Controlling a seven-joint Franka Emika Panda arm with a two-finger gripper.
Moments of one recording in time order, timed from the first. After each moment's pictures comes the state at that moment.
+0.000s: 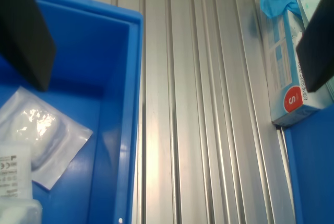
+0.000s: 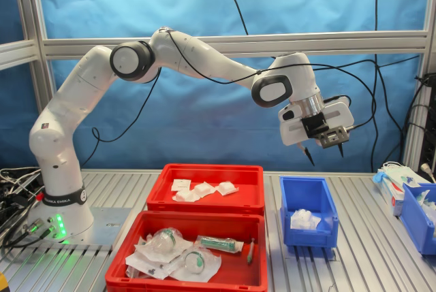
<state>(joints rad) 0.35 0.70 -0.45 -1.32 0.19 2.35 2.37</state>
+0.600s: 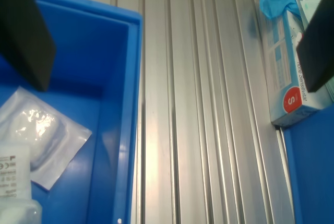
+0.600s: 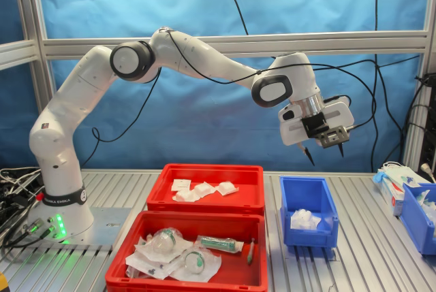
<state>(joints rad) 0.36 0.70 -0.45 -1.32 0.19 2.36 2.37</state>
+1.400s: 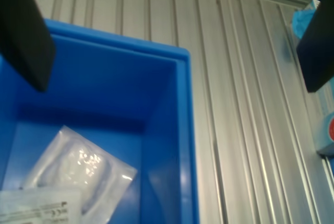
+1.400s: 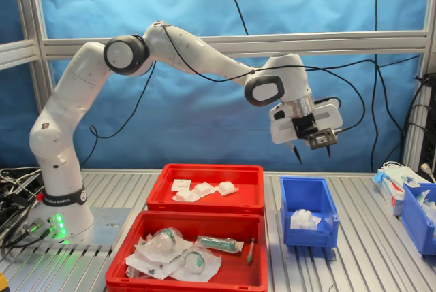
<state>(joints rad) 0.36 0.62 -0.40 -1.44 0.19 2.36 2.37</state>
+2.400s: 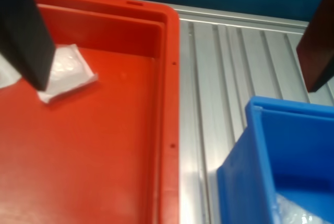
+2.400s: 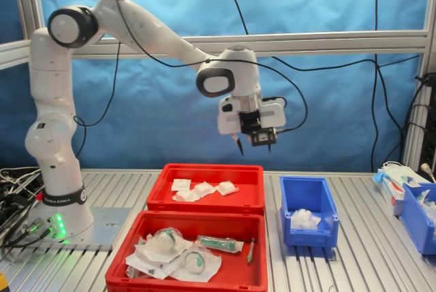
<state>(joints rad) 0.24 0.12 -0.18 -2.05 0.09 2.36 2.37</state>
